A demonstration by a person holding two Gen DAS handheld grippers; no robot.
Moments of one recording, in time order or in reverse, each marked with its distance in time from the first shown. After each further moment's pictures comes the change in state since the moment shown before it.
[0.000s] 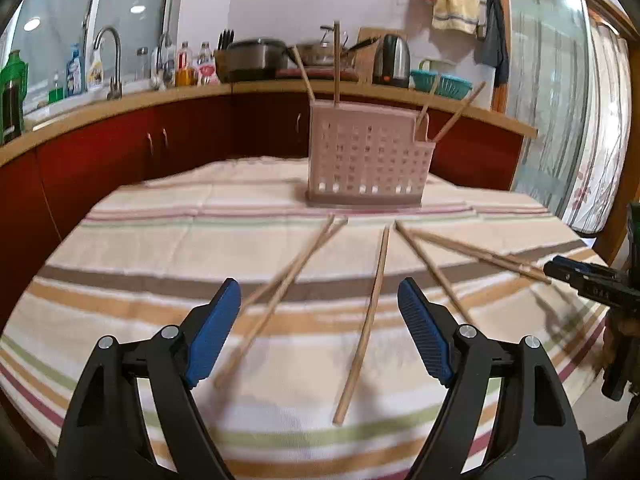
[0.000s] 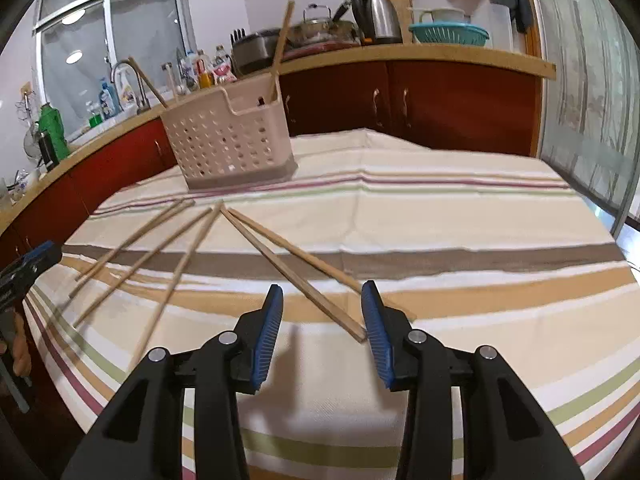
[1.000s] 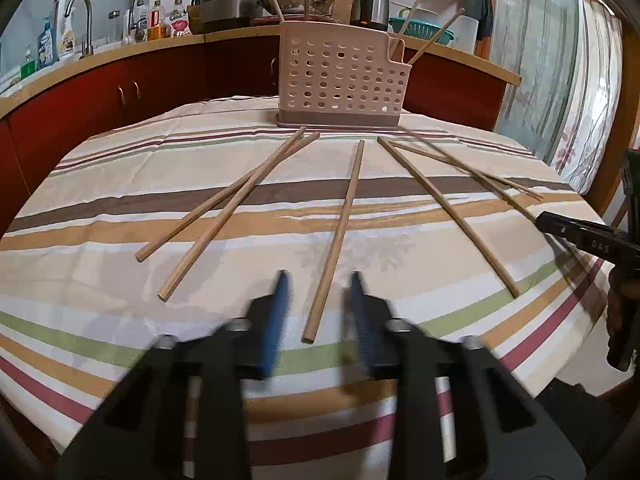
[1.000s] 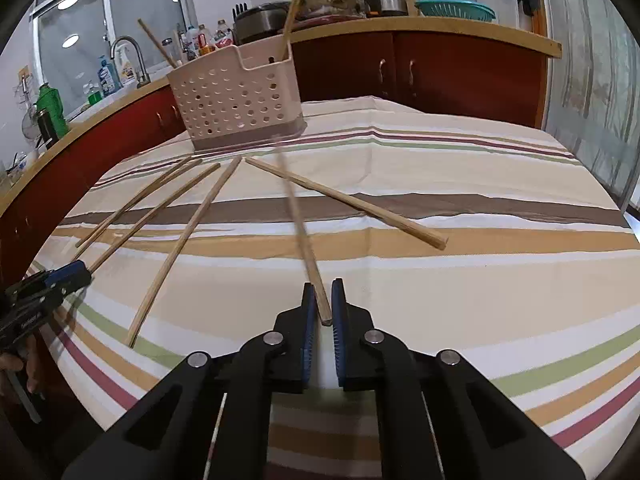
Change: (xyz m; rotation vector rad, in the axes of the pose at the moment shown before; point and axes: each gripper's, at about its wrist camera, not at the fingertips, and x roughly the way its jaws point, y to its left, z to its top) left arm 0.017 -0.012 -0.052 0.040 0.157 -0.072; right arm -0.004 0.017 -0.031 -0.011 0.072 0.001
